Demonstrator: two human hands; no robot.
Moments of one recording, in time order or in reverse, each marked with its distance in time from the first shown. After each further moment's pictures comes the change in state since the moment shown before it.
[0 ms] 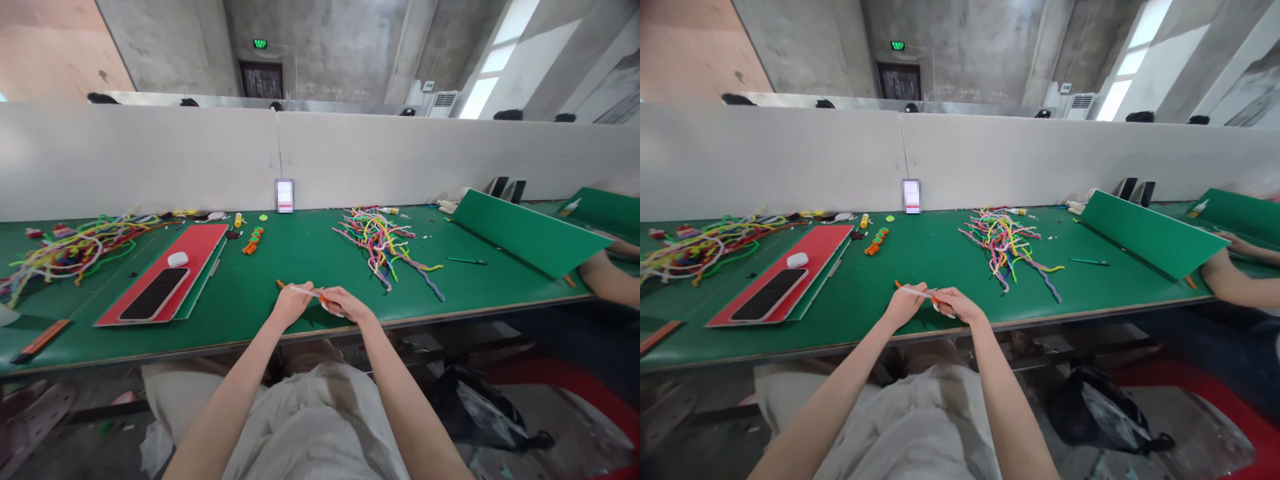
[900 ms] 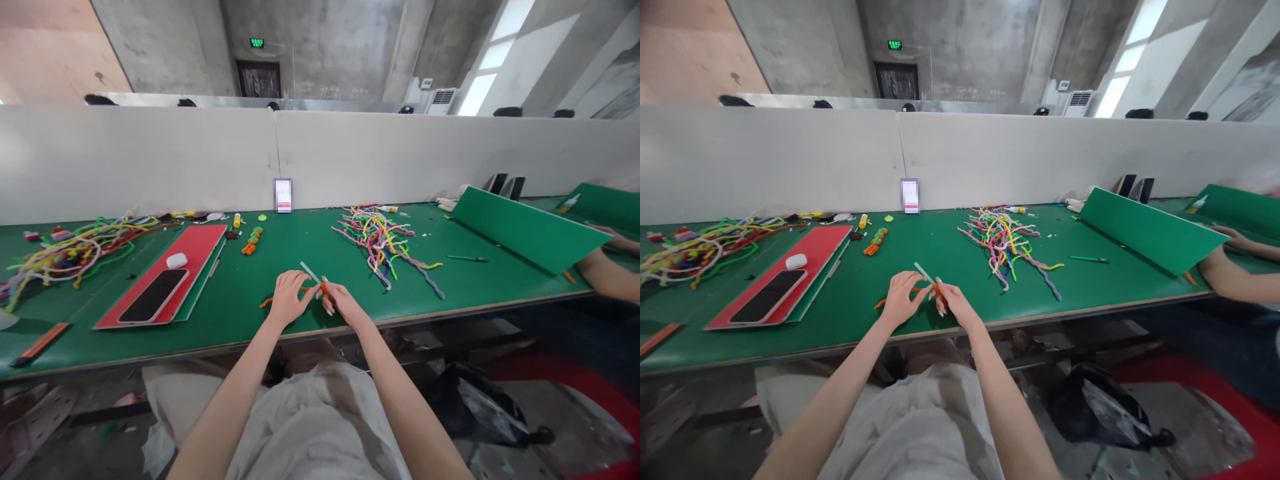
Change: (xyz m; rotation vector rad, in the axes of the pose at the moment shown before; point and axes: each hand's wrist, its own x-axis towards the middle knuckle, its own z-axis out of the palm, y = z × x) left_hand -0.002 0.006 -0.016 -0.126 0.270 -0.017; right_hand 0.006 0.009 0.014 -0.048 0.285 -0.132
